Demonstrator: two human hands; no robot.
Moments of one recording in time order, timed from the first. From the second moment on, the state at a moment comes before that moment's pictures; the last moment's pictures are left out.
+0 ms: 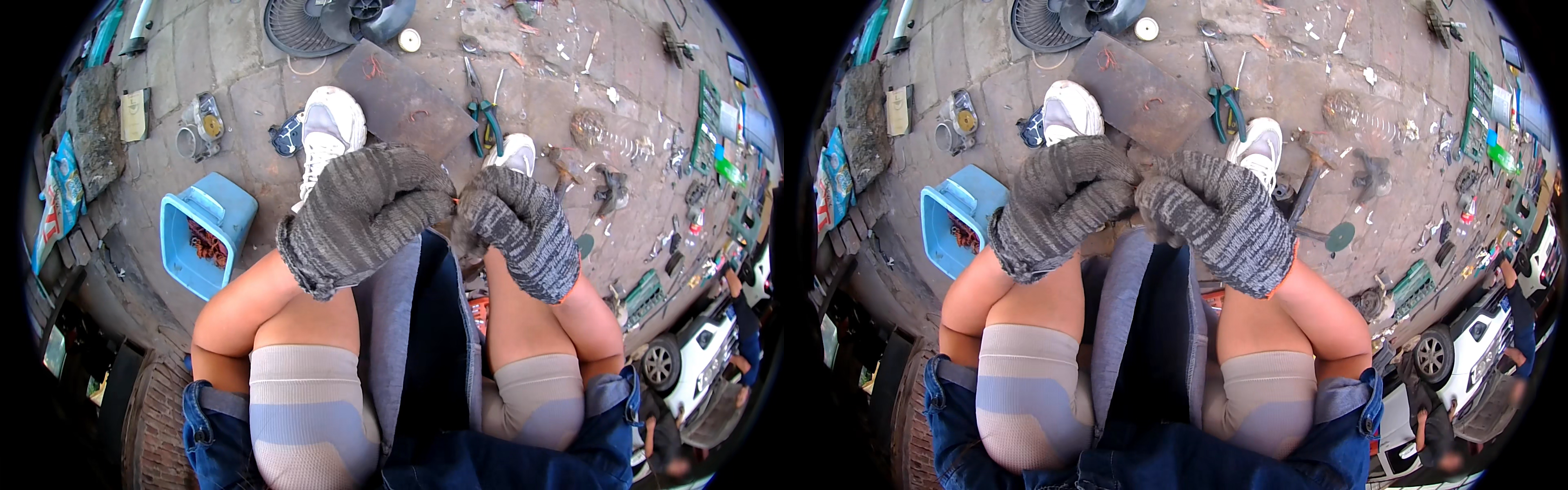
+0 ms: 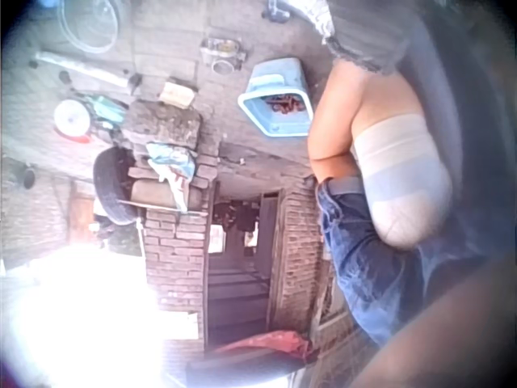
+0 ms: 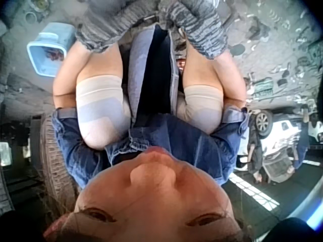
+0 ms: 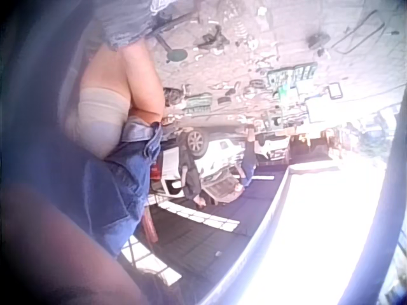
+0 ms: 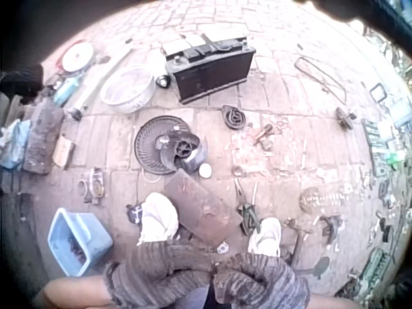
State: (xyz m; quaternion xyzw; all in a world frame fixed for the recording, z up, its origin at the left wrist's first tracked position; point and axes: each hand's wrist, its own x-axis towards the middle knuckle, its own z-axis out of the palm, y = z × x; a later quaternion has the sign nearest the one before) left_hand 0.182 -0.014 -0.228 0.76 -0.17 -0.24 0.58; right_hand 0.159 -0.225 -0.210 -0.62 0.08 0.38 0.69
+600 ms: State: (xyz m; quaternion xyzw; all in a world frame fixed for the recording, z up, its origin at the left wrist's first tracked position) left_hand 0.159 -0.017 -0.247 0.83 -0.20 -0.10 0.51; right_hand 0.174 -0.212 -0.224 -0.85 -0.12 0.16 0.48
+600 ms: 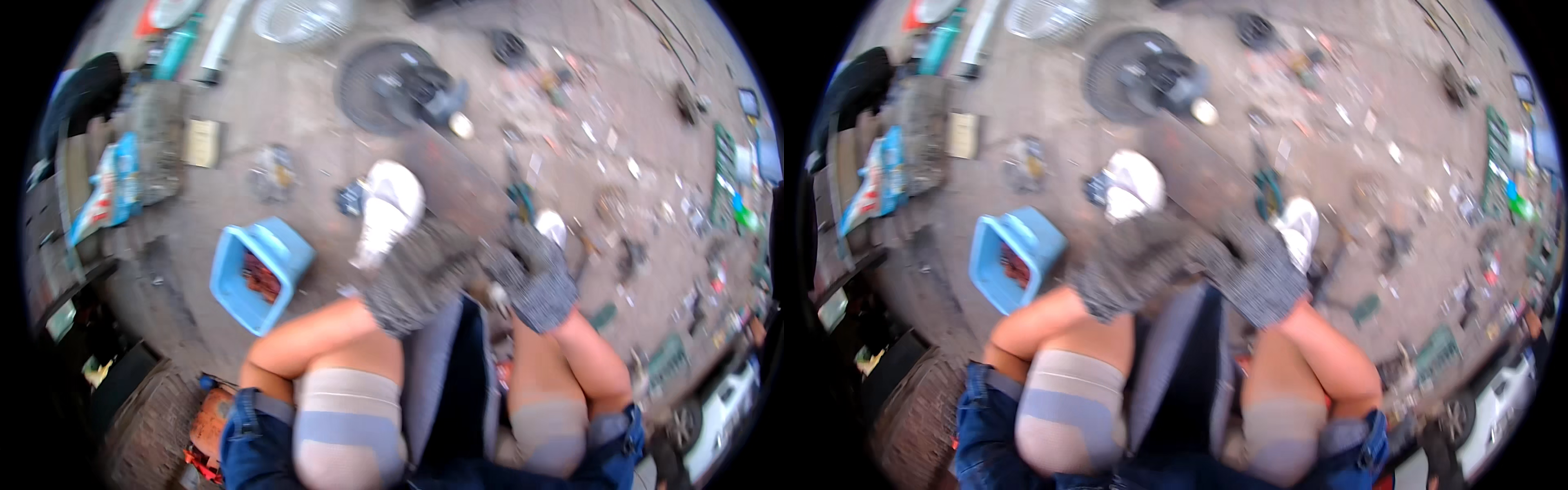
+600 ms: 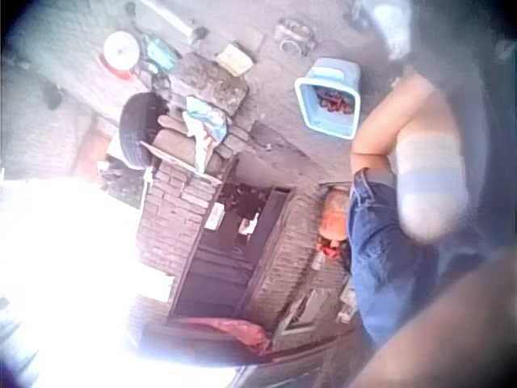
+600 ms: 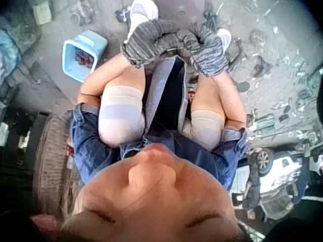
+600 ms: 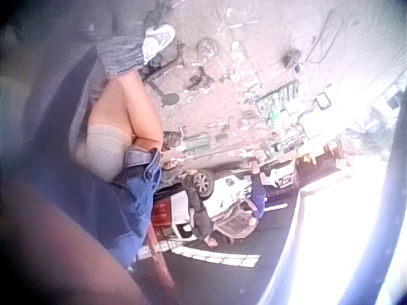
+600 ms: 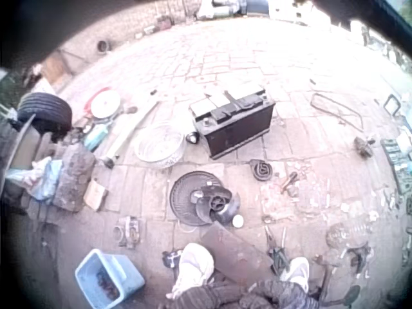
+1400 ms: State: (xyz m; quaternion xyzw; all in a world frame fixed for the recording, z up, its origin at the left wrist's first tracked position) left_hand 0.093 0.071 -0.022 0.93 -0.27 0.08 0.22; right_hand 0.123 -0.224 0.003 -0.93 -0.21 0.06 0.31
